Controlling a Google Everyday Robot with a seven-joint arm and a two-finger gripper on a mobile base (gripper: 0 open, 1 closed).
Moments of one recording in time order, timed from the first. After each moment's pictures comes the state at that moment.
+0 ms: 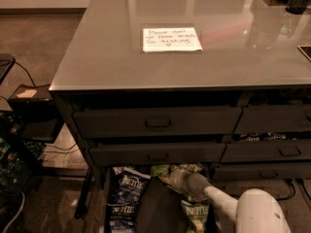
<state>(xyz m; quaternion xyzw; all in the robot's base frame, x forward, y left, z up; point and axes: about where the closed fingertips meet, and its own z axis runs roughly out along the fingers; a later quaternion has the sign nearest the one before) 0.675 -0.053 0.139 -0.40 0.80 0.14 0.43</state>
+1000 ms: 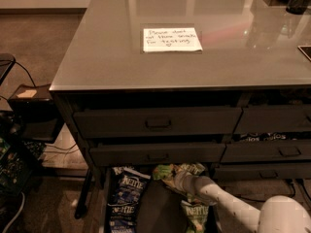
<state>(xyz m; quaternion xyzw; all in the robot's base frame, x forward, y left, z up) 0.641 -0.068 0.184 -0.41 0.78 0.15 0.44</state>
